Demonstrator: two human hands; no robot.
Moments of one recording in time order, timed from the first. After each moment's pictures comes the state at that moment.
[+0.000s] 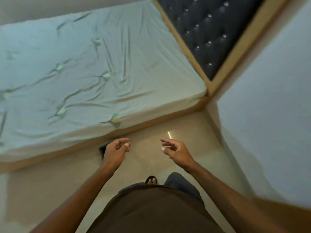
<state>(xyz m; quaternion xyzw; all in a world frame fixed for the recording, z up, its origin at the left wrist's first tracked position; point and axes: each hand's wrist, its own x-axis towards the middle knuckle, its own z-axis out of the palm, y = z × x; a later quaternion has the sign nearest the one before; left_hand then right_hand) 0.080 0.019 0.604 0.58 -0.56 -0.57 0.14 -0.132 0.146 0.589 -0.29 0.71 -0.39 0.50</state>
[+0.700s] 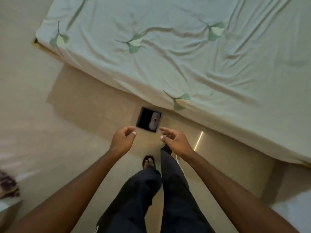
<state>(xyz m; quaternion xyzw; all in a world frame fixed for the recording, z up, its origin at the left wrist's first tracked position) 0.209 -0.127 0.403 0.80 -0.30 -0.50 0.14 -0.009 -0.160 0.385 -0.46 0.58 -0.09 0.66</state>
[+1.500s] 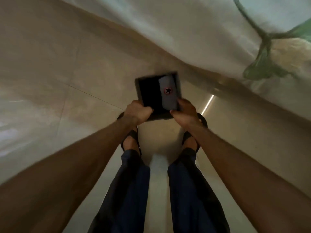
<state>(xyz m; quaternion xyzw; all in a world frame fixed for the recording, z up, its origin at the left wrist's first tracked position) 0.256 -0.175 -0.032 0.77 -0.28 -0.56 -0.13 0.072 -0.189 -0.056 -0.49 0.68 0.08 0.54</state>
